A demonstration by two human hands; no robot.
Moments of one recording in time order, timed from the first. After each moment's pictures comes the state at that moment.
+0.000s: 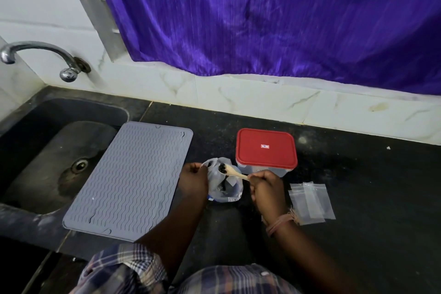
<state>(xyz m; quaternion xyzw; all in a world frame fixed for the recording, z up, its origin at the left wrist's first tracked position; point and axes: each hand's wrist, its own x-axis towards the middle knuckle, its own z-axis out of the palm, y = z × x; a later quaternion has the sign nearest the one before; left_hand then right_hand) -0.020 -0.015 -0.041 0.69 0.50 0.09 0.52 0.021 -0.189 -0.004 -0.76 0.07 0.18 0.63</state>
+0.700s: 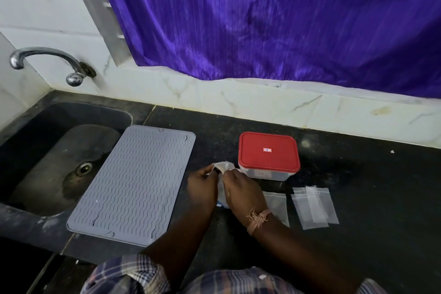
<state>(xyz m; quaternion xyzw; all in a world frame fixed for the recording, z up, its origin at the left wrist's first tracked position) -0.030 -0.036 -0.025 0.67 0.38 0.15 0.62 0.011 -0.149 -0.015 -0.90 -0.40 -0.06 0.18</state>
